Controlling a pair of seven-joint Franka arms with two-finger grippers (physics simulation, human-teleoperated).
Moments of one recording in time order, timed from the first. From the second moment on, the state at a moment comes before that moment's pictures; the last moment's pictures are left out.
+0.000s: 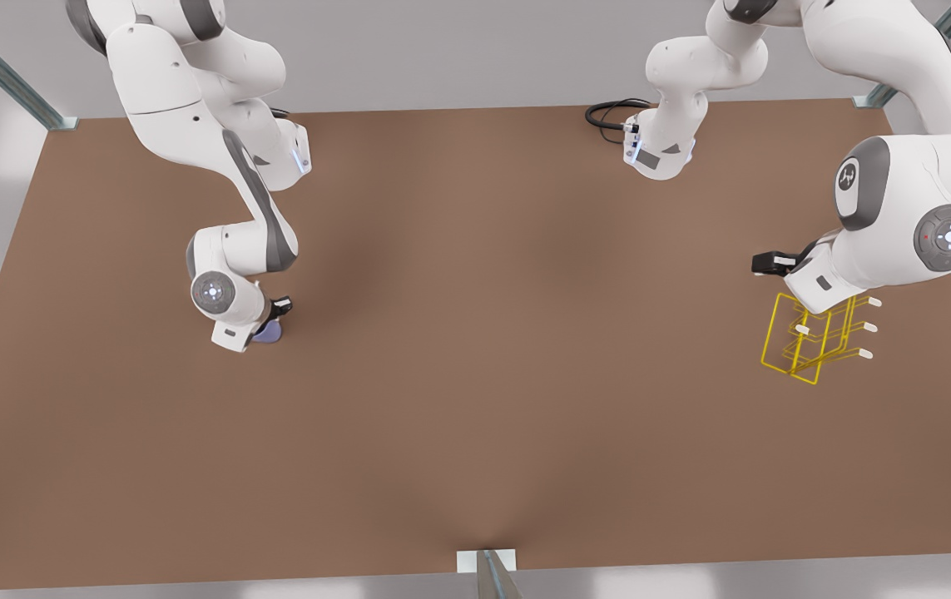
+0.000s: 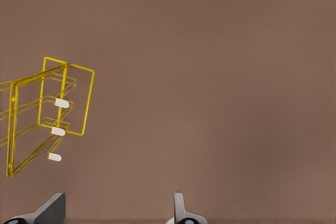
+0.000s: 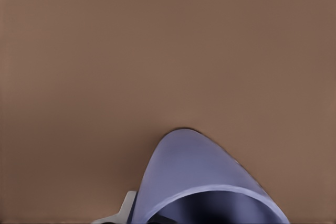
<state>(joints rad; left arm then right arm) 0.04 0.21 -0.08 -1.44 0.07 1.33 0.13 0.24 0.25 -0.08 -2.27 -0.02 2.28 -0.22</state>
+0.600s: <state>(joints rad) 0.09 0.23 -0.08 -1.37 0.02 1.37 0.16 0.63 0.56 0.03 -1.55 0.57 2.23 -0.15</state>
